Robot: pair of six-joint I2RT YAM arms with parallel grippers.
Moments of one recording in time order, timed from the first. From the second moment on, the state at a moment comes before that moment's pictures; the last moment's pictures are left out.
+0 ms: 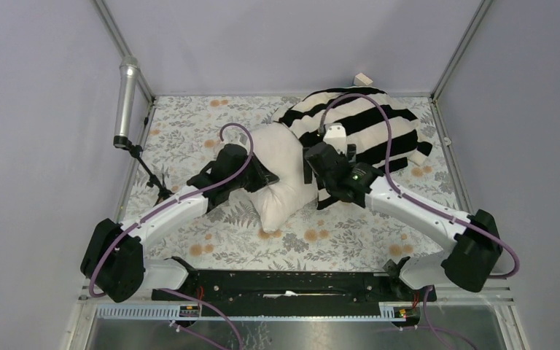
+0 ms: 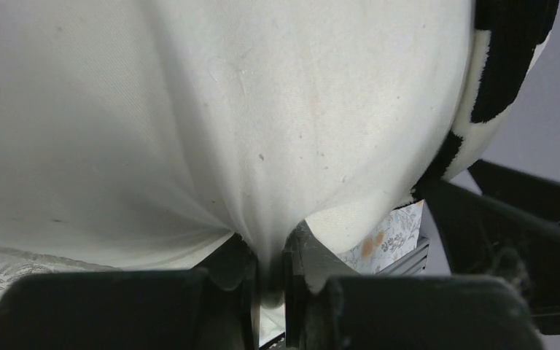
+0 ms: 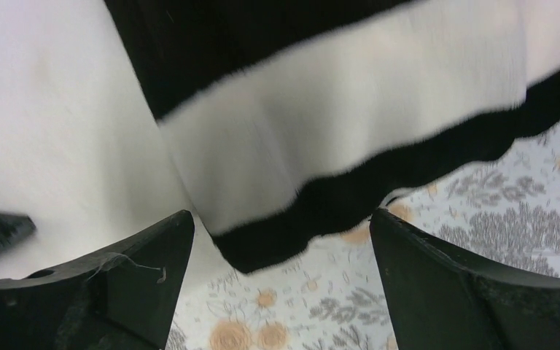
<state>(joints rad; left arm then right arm) -0.59 1.28 0.82 -0.14 0.12 -0.99 0.85 1.34 1.09 -0.58 0.61 0.54</state>
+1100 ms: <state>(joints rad) -0.63 1.20 1.09 -0.45 0.06 -0.87 0.99 1.64 1.88 -1.01 0.51 0.47</state>
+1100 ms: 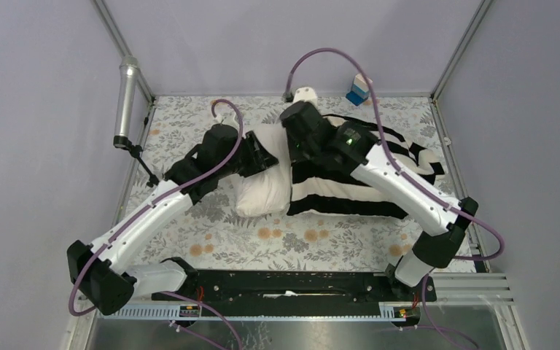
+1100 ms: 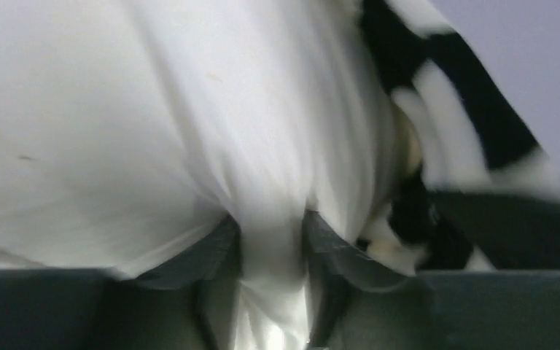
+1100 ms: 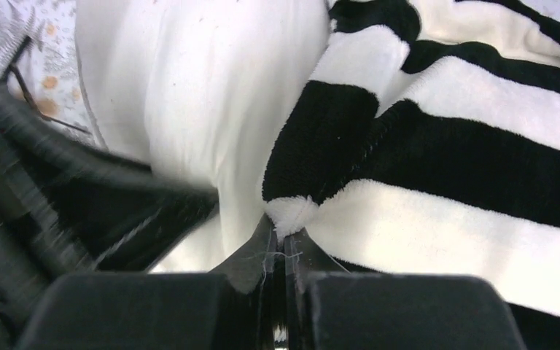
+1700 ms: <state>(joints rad) -0.69 1.13 1.31 -0.77 -0.18 -0.60 0.53 2.43 2.62 -0.95 -0.07 0.48</state>
